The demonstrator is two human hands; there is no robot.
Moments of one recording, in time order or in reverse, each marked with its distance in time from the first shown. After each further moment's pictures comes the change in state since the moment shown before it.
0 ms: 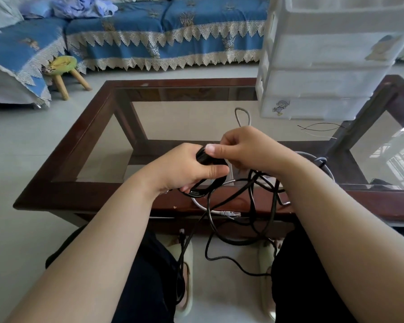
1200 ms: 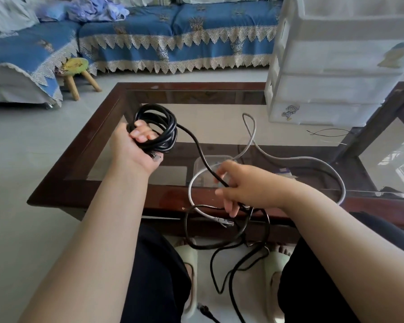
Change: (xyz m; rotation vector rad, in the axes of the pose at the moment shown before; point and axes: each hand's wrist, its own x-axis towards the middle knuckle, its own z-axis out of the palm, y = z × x) left_hand -0.004 -0.024 -0.058 -1.680 0.747 0.026; right_hand -0.021 0.007 0.031 -0.197 -0.309 0.072
